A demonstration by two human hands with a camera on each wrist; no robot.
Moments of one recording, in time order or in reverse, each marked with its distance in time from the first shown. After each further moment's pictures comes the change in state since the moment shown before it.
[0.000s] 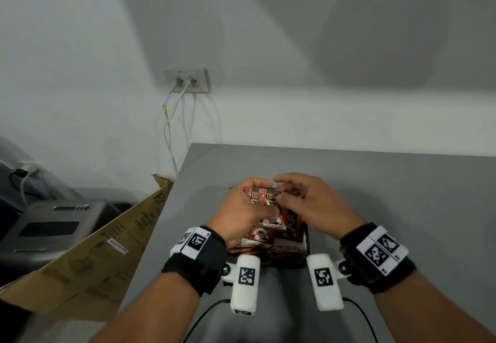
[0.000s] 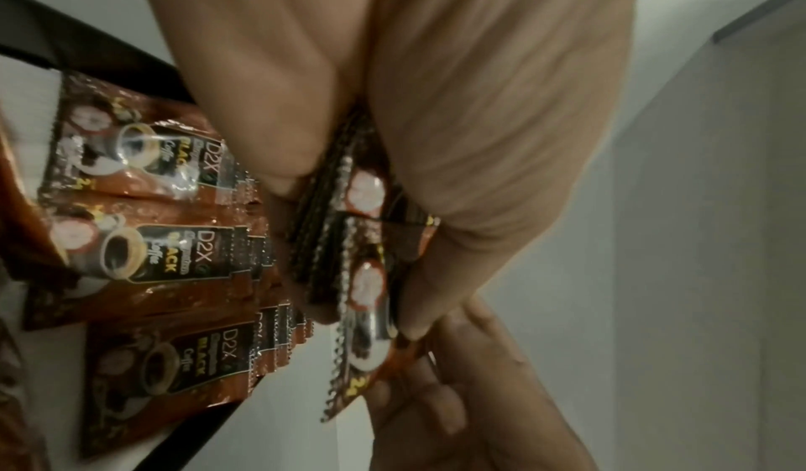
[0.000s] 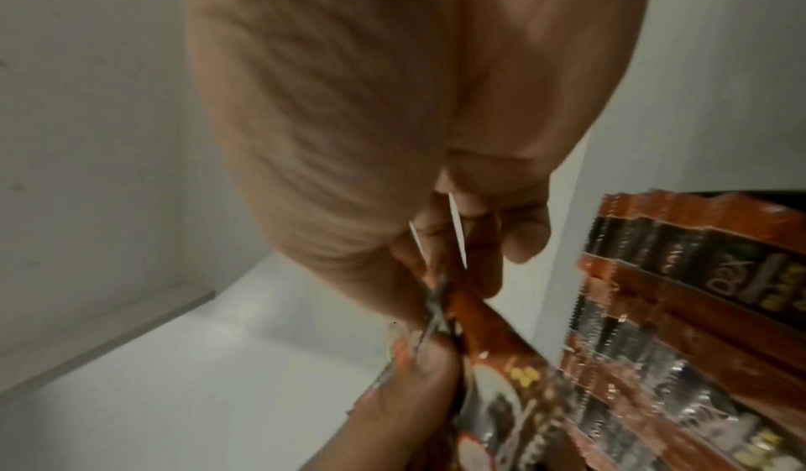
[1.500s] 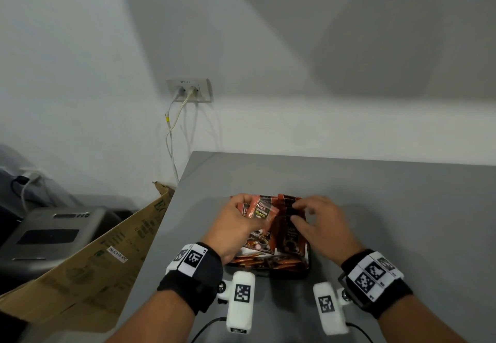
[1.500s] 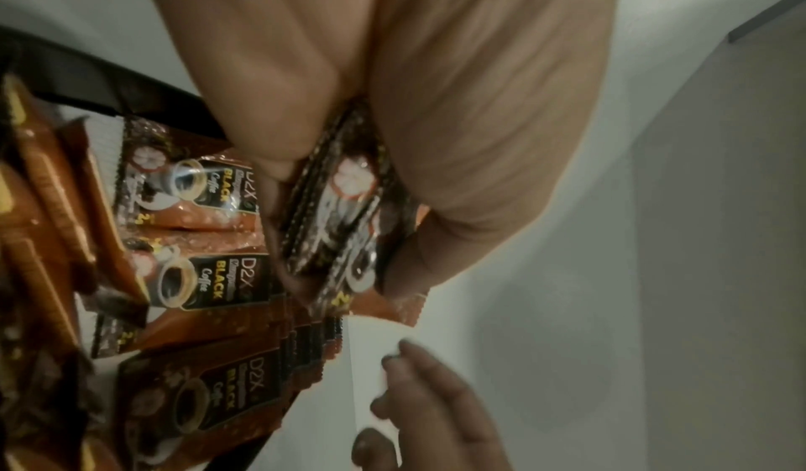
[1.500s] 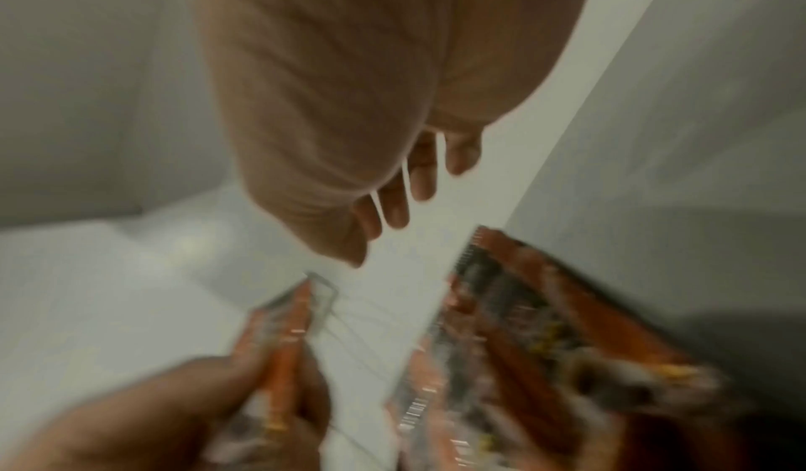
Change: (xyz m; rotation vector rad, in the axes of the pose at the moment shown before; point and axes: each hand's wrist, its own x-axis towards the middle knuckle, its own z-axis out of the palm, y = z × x) left_hand -0.001 -0.014 -0.015 0.109 0.098 -0.024; right_hand -0.011 0.054 0.011 -0.314 0.243 -0.086
